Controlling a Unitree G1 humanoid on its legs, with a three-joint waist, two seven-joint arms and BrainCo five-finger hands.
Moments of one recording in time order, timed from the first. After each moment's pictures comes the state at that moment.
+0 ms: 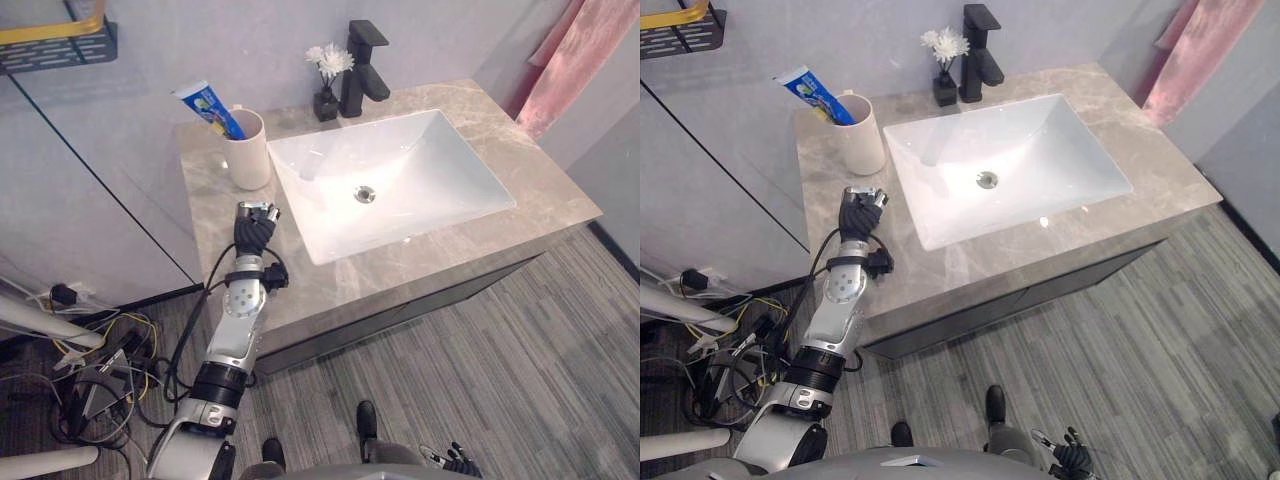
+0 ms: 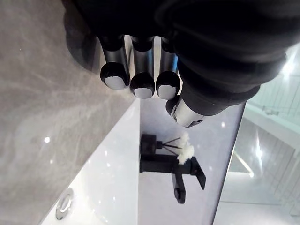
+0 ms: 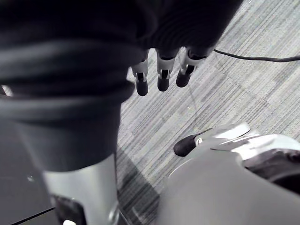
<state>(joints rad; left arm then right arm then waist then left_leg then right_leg) -0.35 0.14 -0.12 0.25 -0.13 -0.18 0.29 0.25 -0.03 -0.21 0.93 0.22 -0.12 -0.02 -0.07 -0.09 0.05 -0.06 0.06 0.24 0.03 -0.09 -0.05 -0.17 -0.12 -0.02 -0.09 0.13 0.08</state>
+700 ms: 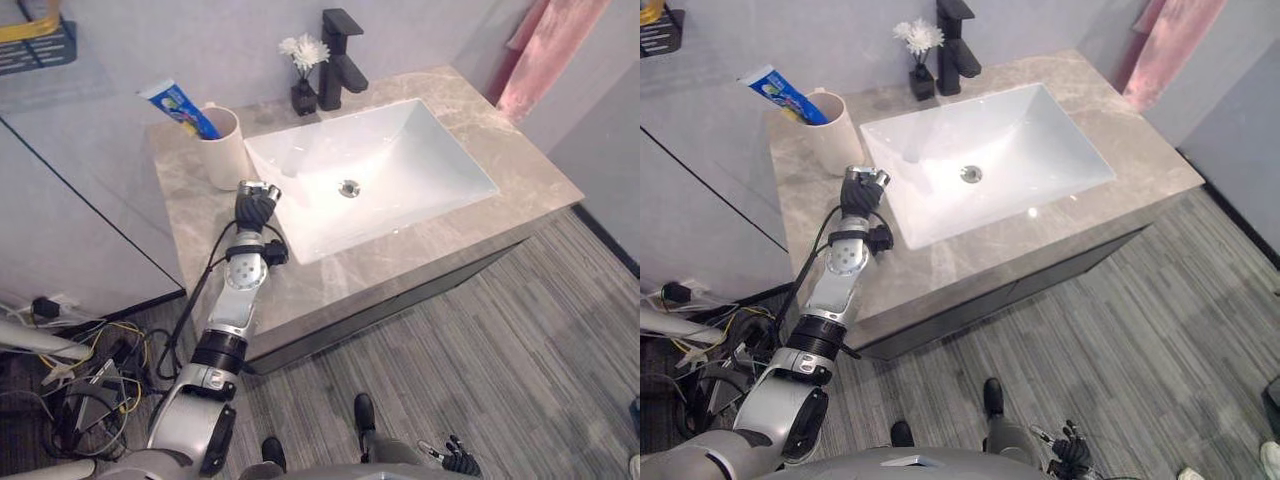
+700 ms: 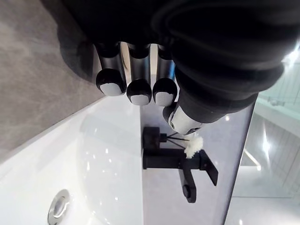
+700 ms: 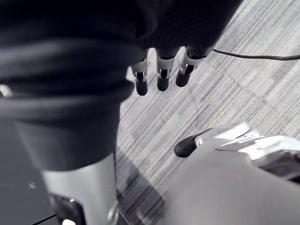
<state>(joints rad) -0.52 0.19 -0.08 0.39 -0.13 -0.16 0.33 0.25 -0.04 -0.20 0.89 0.22 -0.12 -0.02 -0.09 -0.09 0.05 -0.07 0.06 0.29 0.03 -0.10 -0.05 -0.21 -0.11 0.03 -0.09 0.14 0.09</state>
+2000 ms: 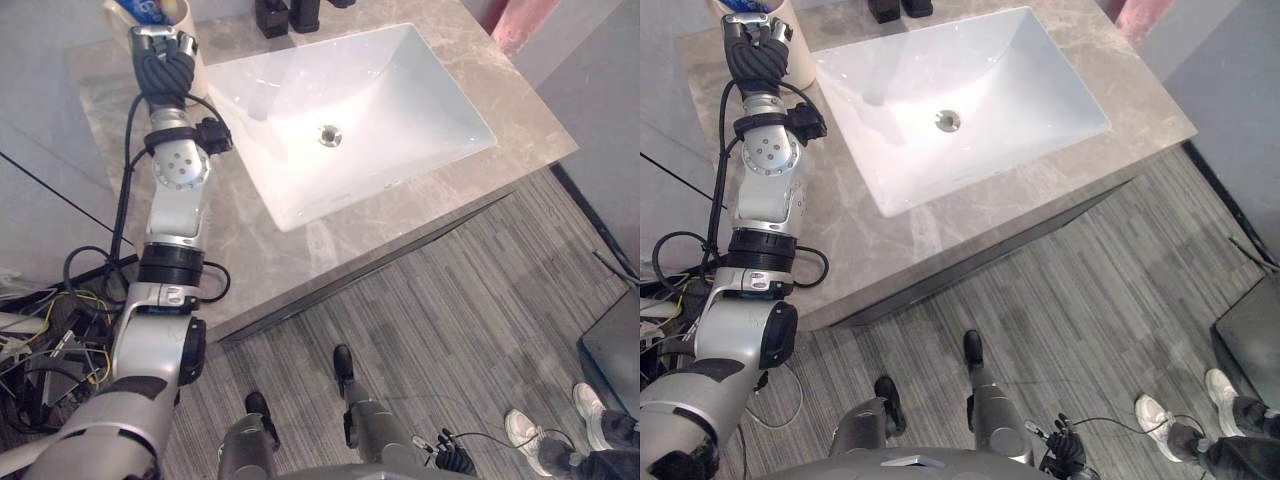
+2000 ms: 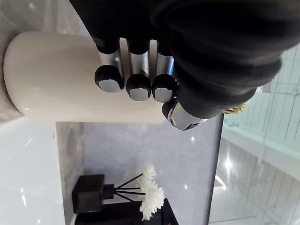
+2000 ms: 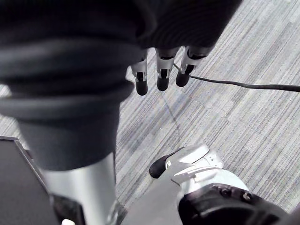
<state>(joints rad) -0.94 0.40 0.05 0.44 -0.10 -0.12 0.42 0.27 -0.03 -0.16 0.86 0.26 -0.13 0.01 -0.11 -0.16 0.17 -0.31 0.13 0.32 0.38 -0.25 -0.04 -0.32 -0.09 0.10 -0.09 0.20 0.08</state>
